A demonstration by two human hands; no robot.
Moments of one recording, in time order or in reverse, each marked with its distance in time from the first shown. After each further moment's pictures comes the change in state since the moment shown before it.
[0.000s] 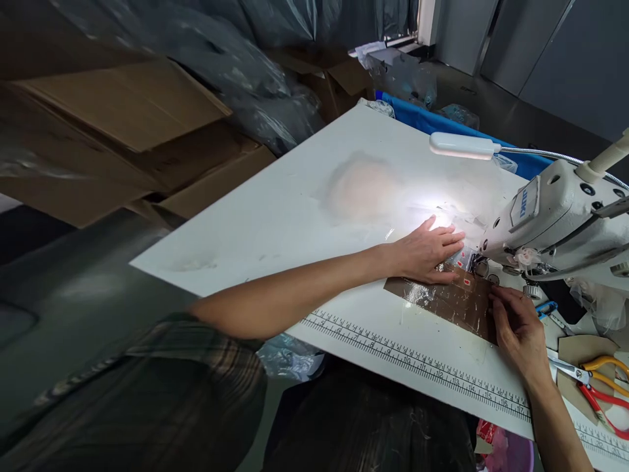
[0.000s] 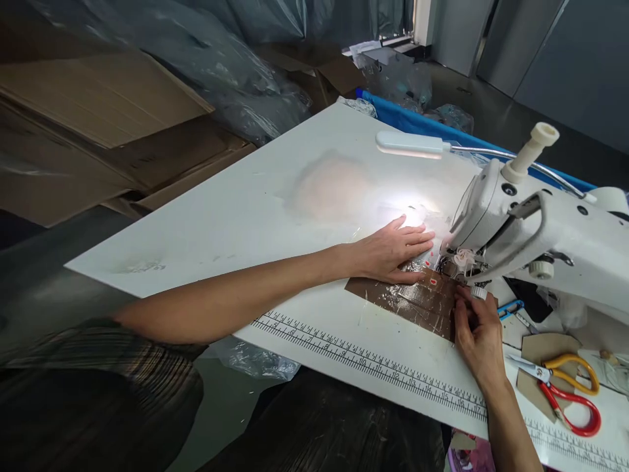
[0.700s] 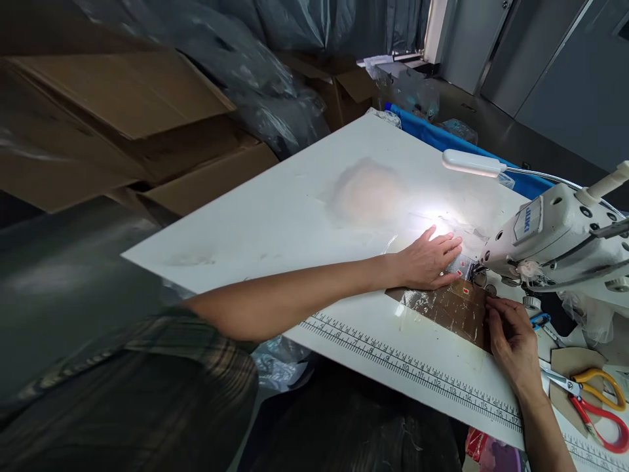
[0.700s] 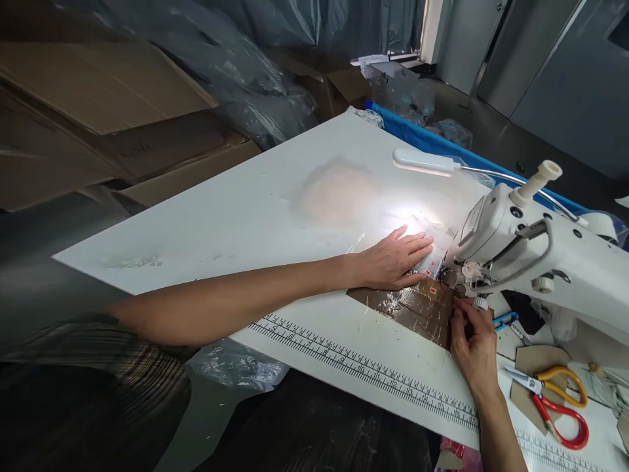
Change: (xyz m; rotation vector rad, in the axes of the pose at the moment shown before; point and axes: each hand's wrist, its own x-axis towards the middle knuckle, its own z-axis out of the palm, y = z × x) left_hand -0.001 0.010 0.000 0.141 0.063 -0.098; right_hand 0.001 -0.002 0.001 -0.033 -0.014 -0.002
